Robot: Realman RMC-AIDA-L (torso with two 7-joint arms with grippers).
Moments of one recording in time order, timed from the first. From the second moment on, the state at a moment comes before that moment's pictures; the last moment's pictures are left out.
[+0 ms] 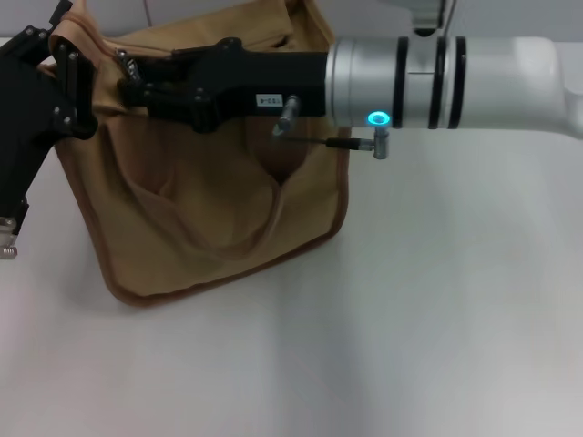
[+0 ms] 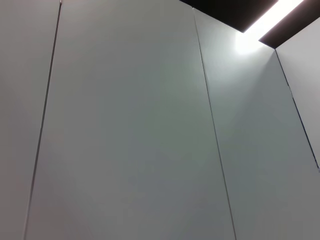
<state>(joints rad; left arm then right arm) -0.44 -2.08 0.41 0.02 1.33 1.87 -0.36 0.84 2.09 -1.70 -0.66 -1.07 -1.01 1.52</state>
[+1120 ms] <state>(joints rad) -0.44 -2.08 0.41 0.01 1.34 1.90 -0.36 0.77 2.09 -1.70 -0.71 -1.07 -1.00 1.52</state>
